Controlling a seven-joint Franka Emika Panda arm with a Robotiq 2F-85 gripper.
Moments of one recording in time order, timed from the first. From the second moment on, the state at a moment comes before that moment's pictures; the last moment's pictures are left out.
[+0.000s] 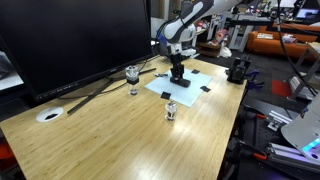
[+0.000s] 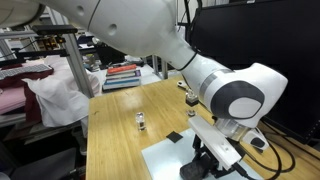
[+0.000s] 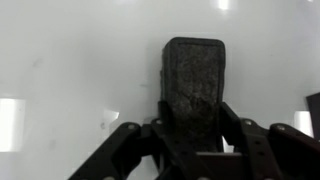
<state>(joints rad) -0.18 0.77 -0.01 -1.56 0.08 1.95 -0.28</state>
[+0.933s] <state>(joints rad) -0.25 0.77 -0.03 -1.58 0.31 1.96 -0.01</state>
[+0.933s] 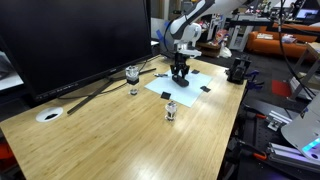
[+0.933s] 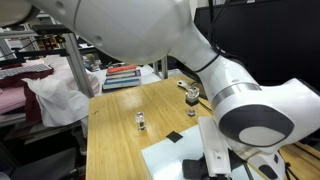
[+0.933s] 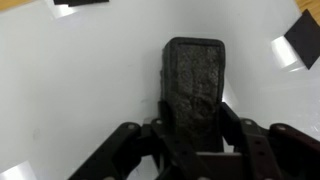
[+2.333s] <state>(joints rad) -0.21 0.52 -0.02 -1.97 0.49 2.19 0.02</state>
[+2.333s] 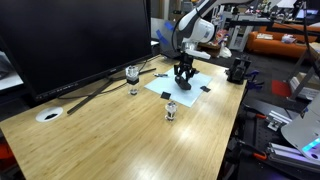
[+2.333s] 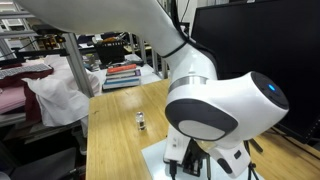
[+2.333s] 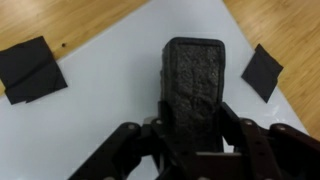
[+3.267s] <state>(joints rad) -0.01 0.50 0.02 -2.03 0.15 2.03 -0.05</state>
